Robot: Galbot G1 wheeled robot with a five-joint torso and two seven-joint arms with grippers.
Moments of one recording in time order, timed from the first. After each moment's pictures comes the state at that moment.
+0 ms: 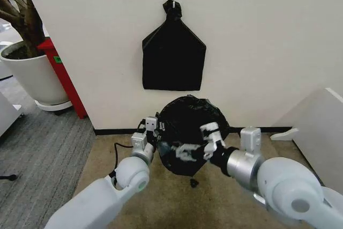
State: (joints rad) left arm 0.85 -0.96 0.21 -1.96 -0.75 0.15 -0.55; right arm -0.86 0.65 -0.04 2.45 1.23 -0.63 0.30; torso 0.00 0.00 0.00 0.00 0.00
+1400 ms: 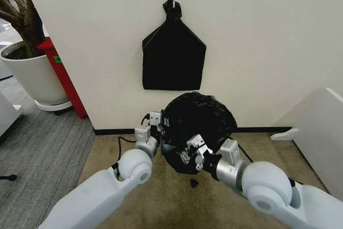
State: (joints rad) left arm 0.77 -1.00 0.24 -1.93 -0.85 0.17 -0.57; right arm -0.94 0.65 -0.18 2.37 0.90 -0.58 0.13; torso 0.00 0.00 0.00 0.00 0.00
